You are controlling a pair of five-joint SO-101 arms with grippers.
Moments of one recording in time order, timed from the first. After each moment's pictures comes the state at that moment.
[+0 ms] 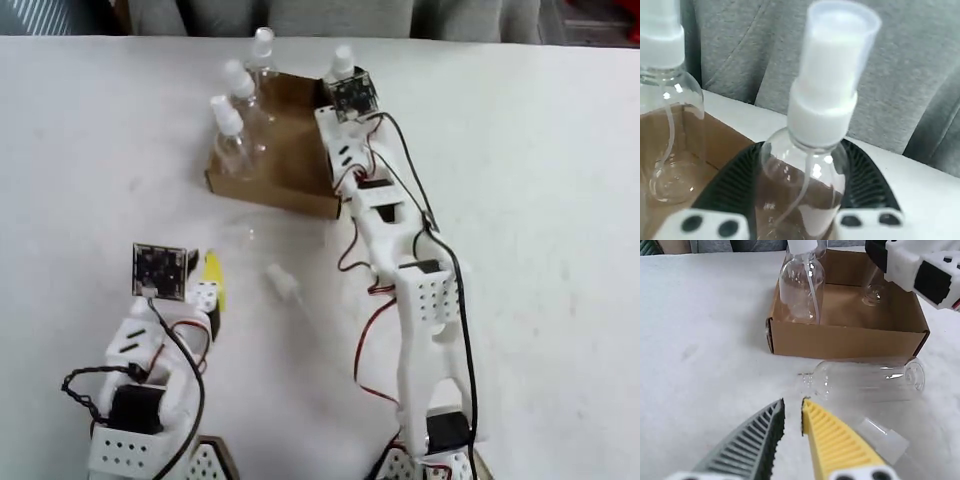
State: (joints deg) left arm 1.7 -104.1 97.1 45.1 4.2; right arm -14.1 50.3 -11.6 -28.0 14.1
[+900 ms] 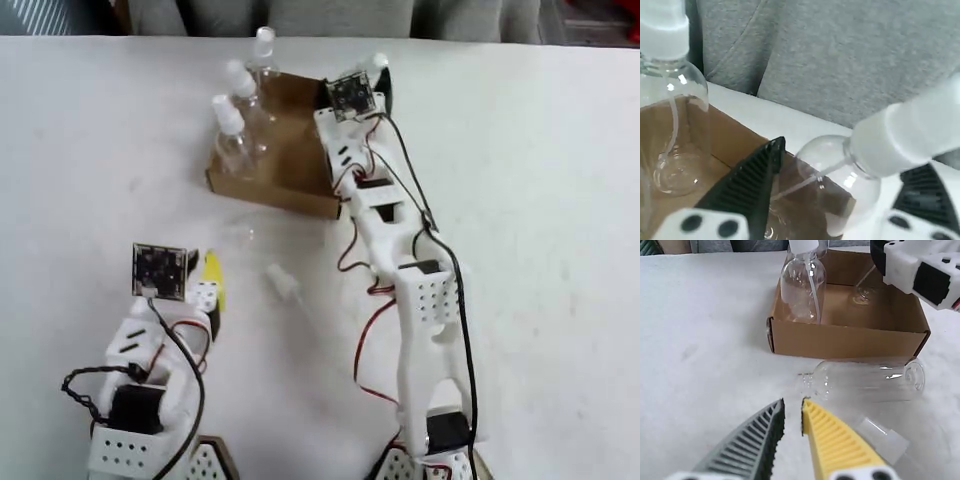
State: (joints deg) left arm 1.7 -104.1 97.1 45.1 4.2; right arm -14.2 50.3 -11.6 -25.5 14.1
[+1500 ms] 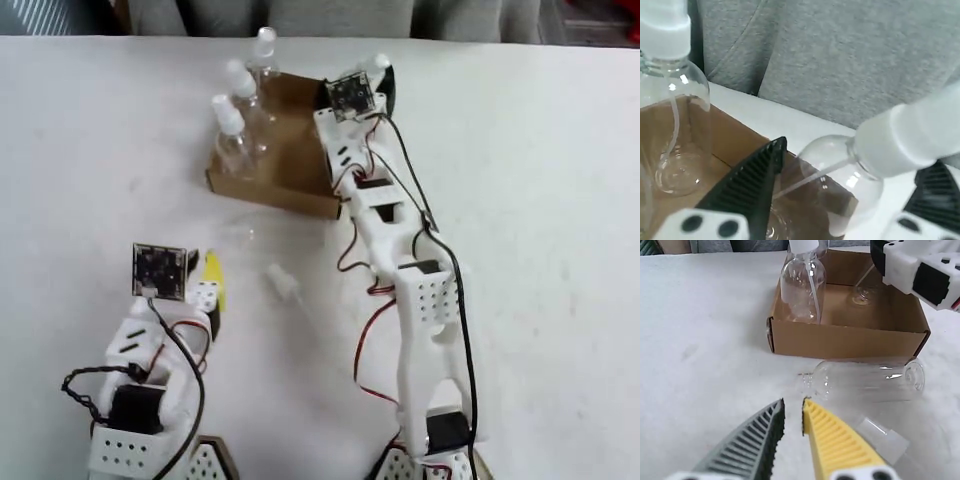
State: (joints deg) left arm 1.7 -104.1 97.1 45.1 4.2; right arm -14.2 50.3 -11.6 -25.5 14.1
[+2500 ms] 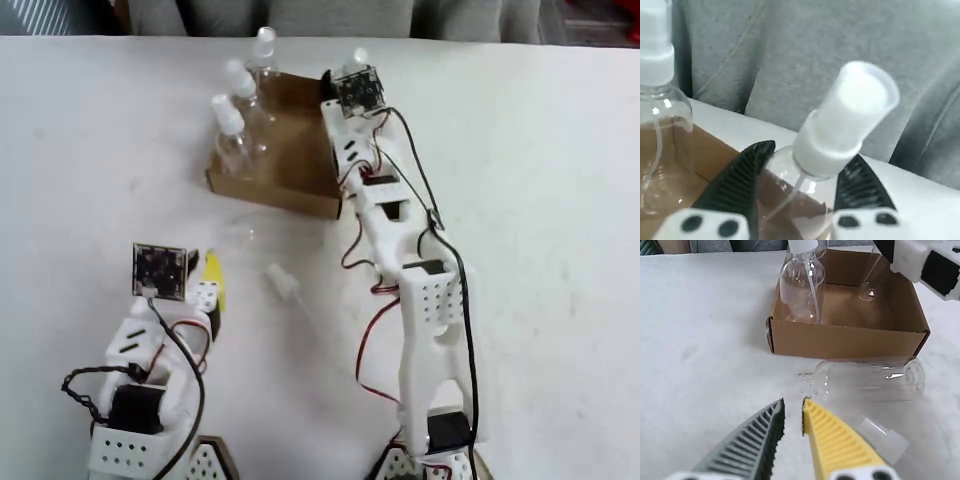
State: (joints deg) left arm 1.7 -104.1 97.1 45.1 4.2; right arm -13.3 48.9 -11.2 -28.7 14.5
